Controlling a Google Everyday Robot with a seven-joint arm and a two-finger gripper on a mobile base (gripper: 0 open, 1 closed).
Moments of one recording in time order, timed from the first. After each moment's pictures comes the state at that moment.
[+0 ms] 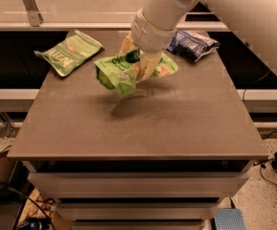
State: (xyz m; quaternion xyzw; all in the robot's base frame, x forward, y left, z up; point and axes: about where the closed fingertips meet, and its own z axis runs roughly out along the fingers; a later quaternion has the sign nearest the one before) arm 0.593 -0.009 0.901 -0.91 0.36 -0.01 0.21
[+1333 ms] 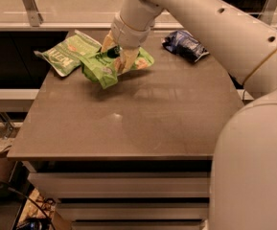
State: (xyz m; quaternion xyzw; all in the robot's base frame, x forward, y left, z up) arm 0.663 0.049 0.874 -0.92 0.32 -0.02 0.23
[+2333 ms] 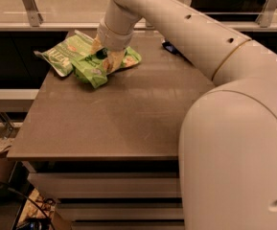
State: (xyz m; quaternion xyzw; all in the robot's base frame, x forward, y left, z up) arm 0.702 0.089 0.847 -0.93 0.29 -0.05 0.23
